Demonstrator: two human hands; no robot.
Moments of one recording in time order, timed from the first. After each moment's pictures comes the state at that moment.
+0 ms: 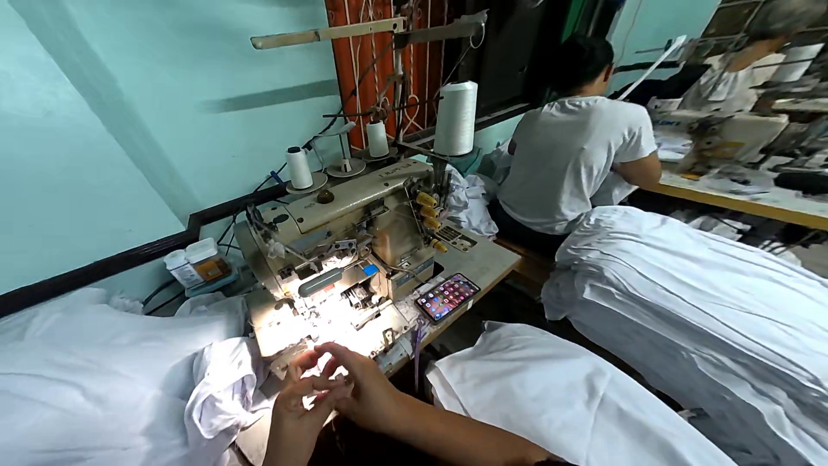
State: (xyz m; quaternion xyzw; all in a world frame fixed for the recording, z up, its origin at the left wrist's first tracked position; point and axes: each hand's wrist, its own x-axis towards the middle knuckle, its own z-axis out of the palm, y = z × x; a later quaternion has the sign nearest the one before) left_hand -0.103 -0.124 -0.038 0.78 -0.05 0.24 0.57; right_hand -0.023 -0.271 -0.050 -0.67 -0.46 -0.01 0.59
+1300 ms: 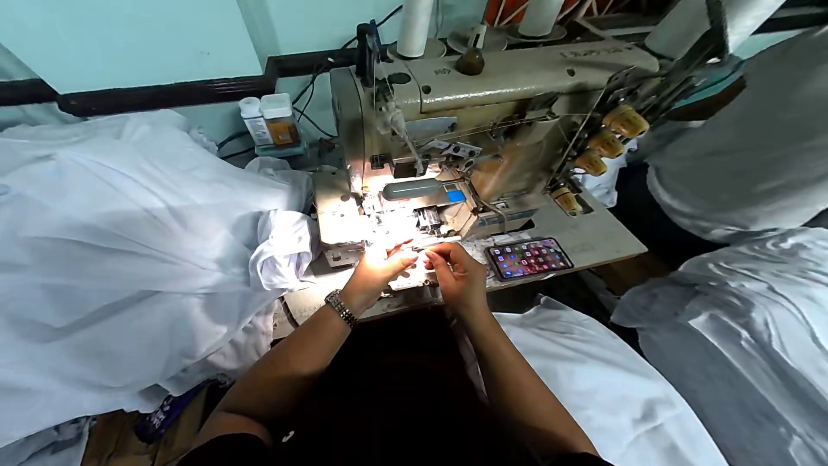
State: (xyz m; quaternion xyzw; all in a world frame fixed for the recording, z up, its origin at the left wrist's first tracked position) left_hand -0.020 -0.131 -0.048 0.63 0.04 0.03 0.78; right_hand 0.048 -0.302 -0.076 -0.74 -0.34 -0.12 0.57
